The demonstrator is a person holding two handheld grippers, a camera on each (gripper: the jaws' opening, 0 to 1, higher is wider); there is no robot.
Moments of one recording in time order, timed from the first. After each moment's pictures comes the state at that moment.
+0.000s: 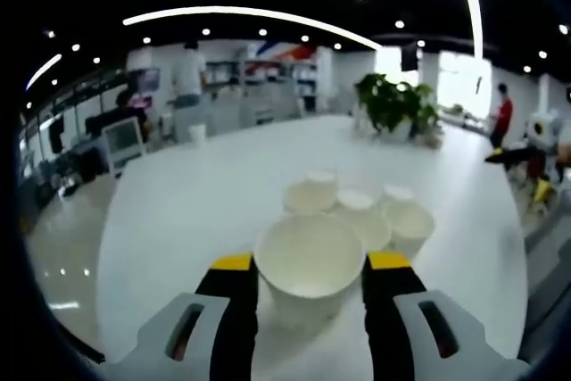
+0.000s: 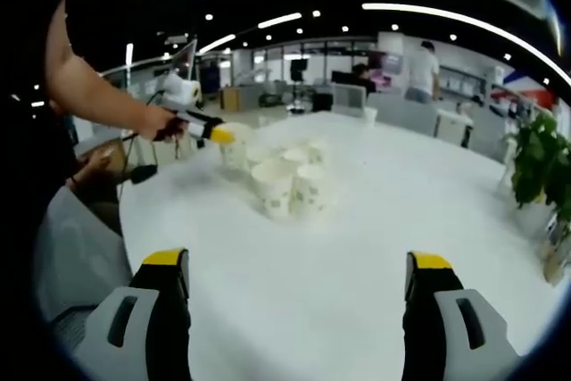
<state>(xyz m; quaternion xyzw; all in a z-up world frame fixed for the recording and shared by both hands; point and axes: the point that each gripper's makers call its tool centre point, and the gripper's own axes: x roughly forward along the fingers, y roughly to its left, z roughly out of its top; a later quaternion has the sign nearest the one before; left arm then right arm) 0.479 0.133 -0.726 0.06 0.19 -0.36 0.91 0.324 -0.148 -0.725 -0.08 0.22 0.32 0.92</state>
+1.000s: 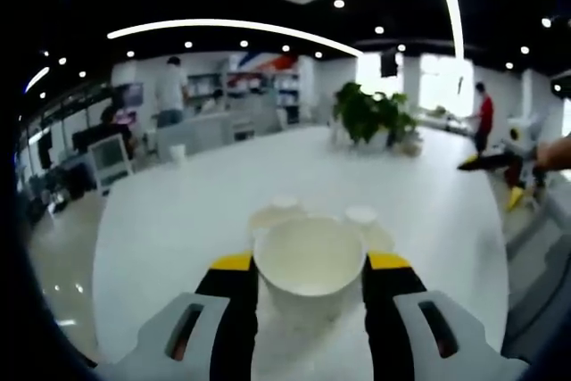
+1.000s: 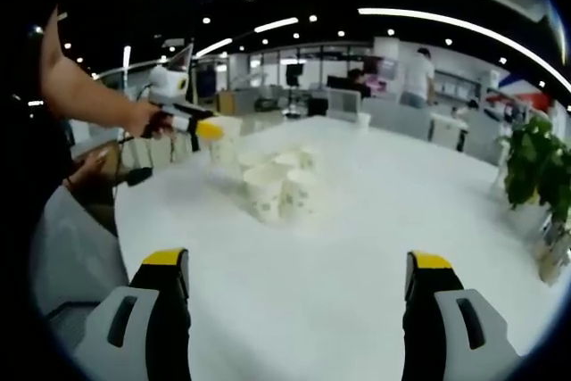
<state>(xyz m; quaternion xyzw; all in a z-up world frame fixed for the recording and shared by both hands) 0.459 0.097 -0.702 0.06 0.17 -0.39 0.90 0.330 -0.169 -0.722 -0.07 0.21 0.31 0.93</state>
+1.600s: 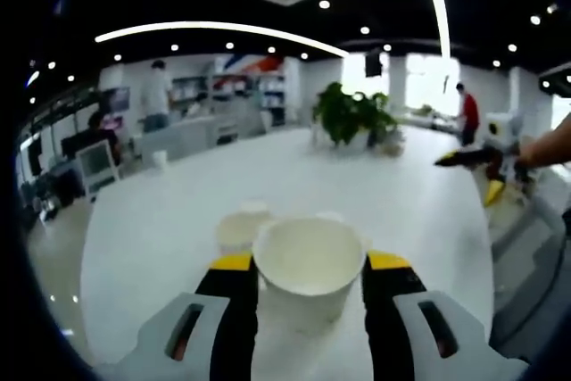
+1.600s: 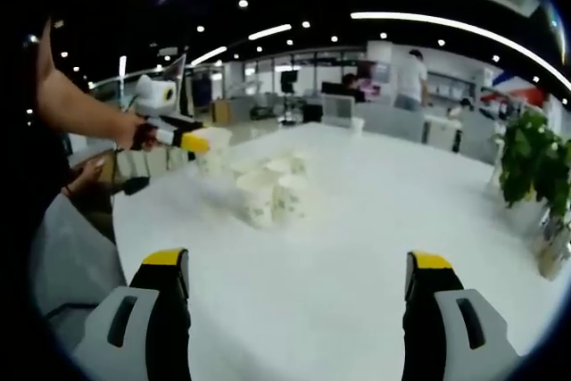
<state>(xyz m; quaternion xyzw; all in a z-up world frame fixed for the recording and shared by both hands) 0.430 0.068 -0.699 0.07 0.16 -0.43 0.89 0.333 -0.176 -0.717 -0.07 0.19 0.31 0.93</state>
